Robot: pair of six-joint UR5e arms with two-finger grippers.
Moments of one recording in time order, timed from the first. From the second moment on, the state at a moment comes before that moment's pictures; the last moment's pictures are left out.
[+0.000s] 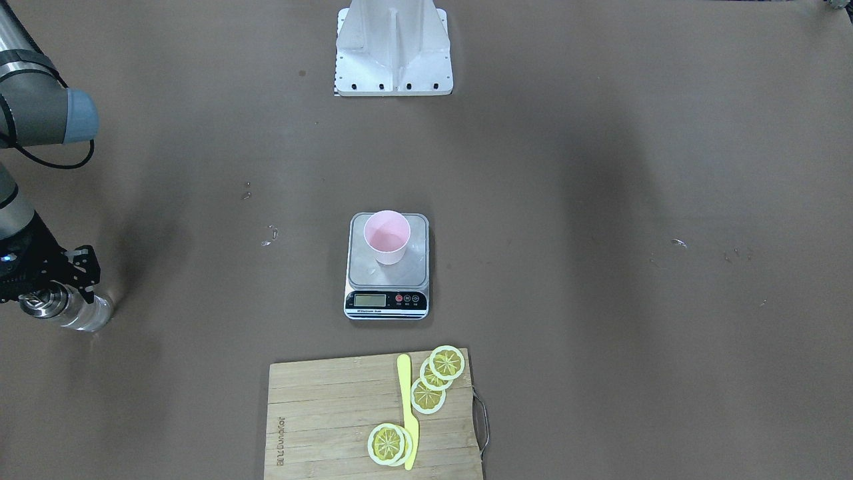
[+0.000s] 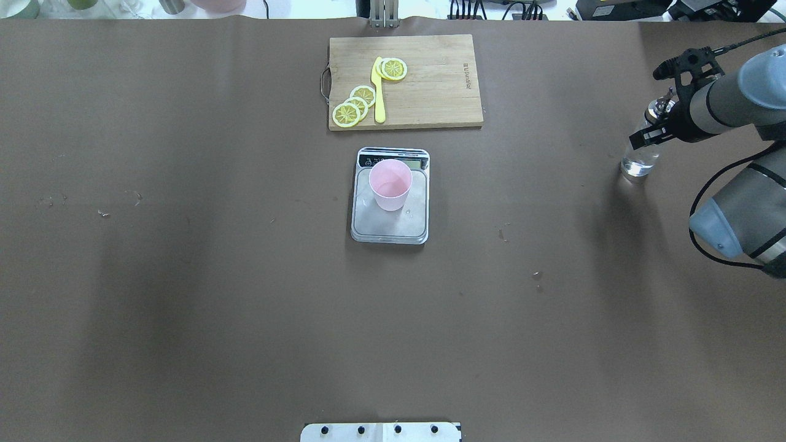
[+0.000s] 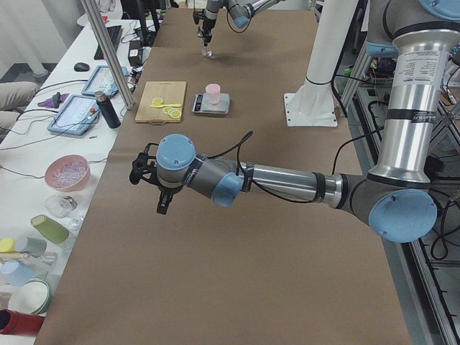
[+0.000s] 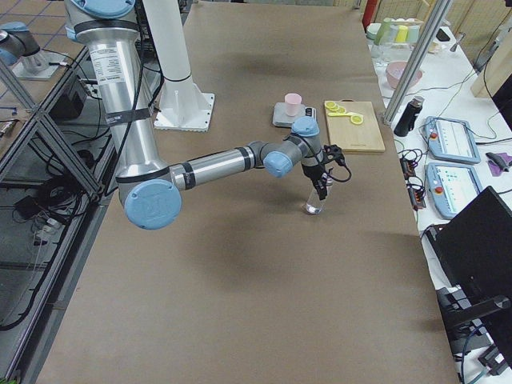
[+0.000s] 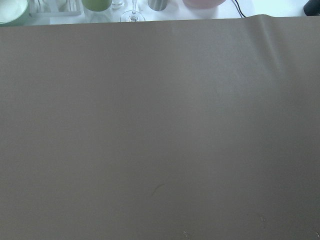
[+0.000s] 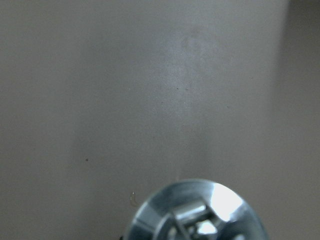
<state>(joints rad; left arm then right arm) -1.59 -1.66 -1.61 -1.95 -2.52 -0.24 1.00 -1.36 1.59 -1.11 1.91 0.52</state>
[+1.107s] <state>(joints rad) -1.59 -1.66 -1.61 -1.95 -2.52 -0.24 1.00 -1.36 1.58 -1.06 1.95 0.52</state>
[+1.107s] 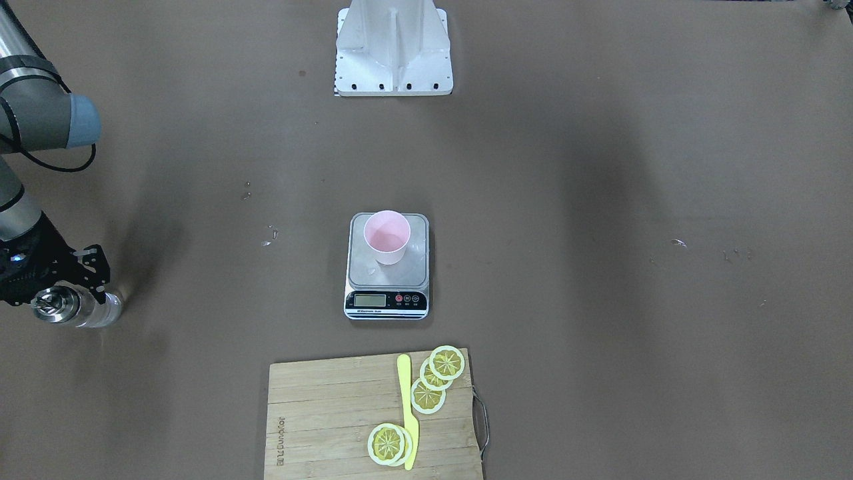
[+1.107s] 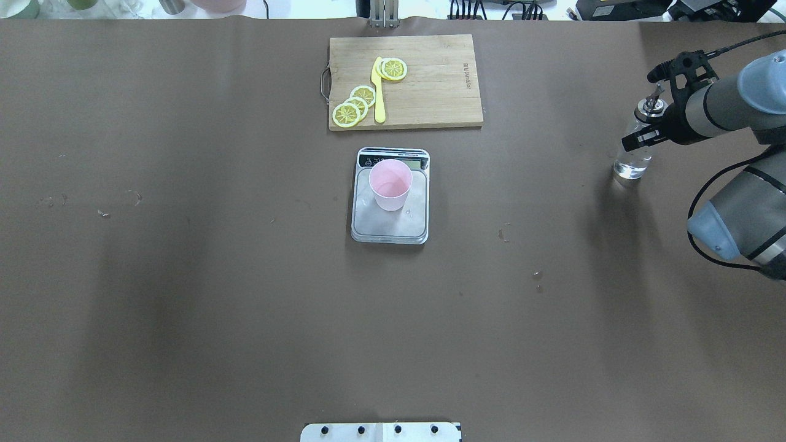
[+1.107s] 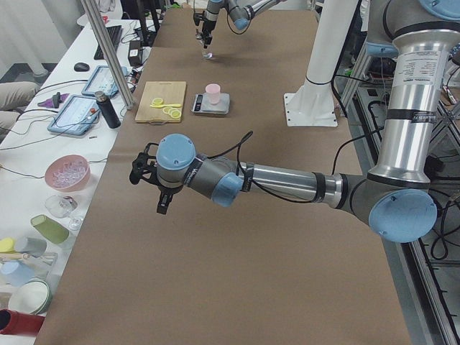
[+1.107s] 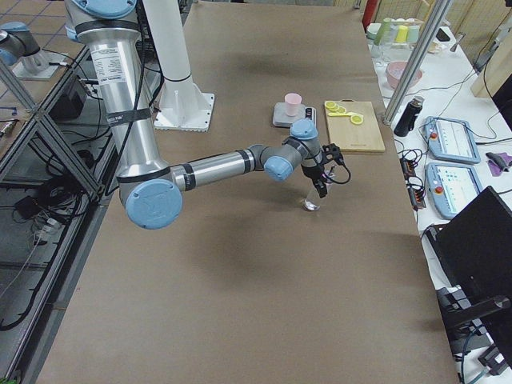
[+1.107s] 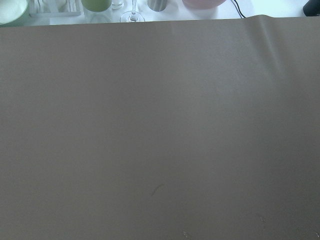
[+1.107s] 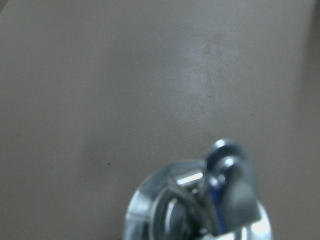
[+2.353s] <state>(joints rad) -1.59 -1.66 -1.62 -1.95 -2.51 -0.24 1.00 -1.37 1.60 -1.06 1.96 0.52</state>
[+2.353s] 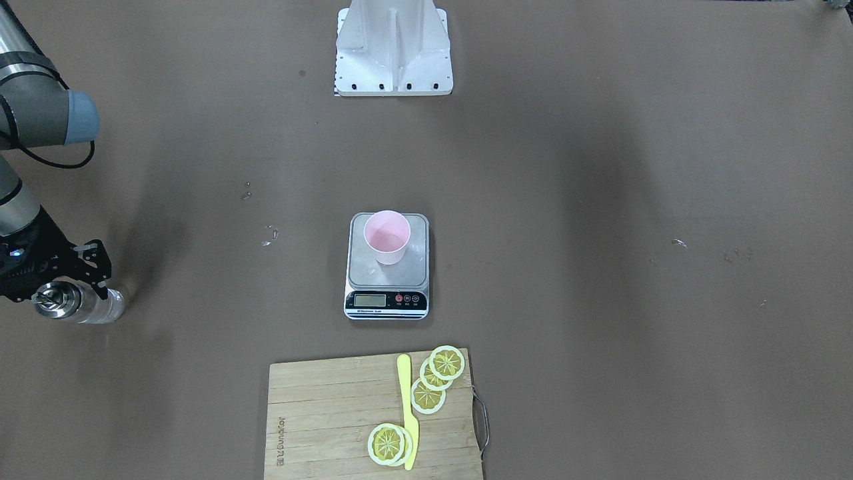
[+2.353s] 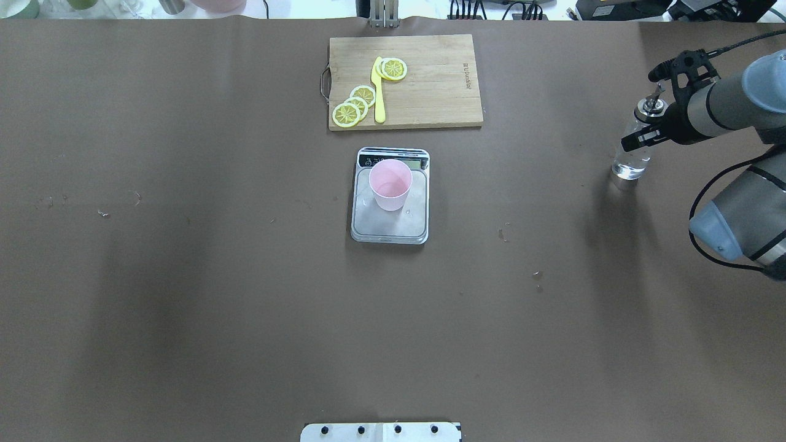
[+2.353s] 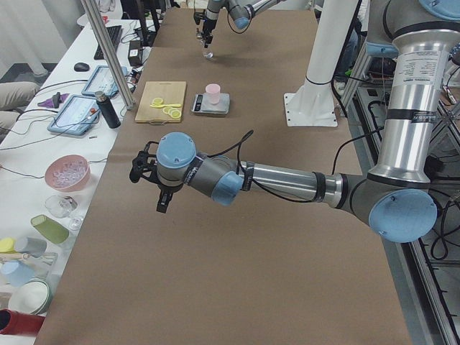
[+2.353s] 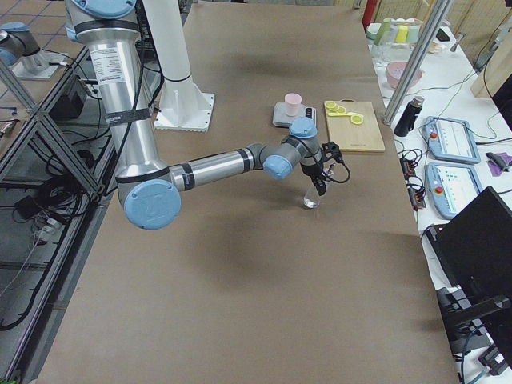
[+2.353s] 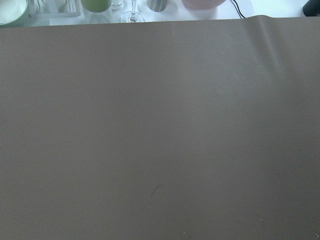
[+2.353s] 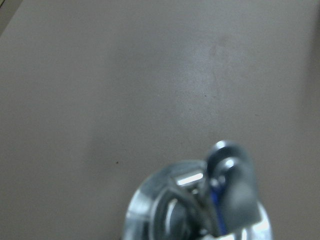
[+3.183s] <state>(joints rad) -1.59 -1.66 -1.62 -1.95 -2.51 -0.24 1.00 -1.37 1.61 -1.06 1.96 0.52</state>
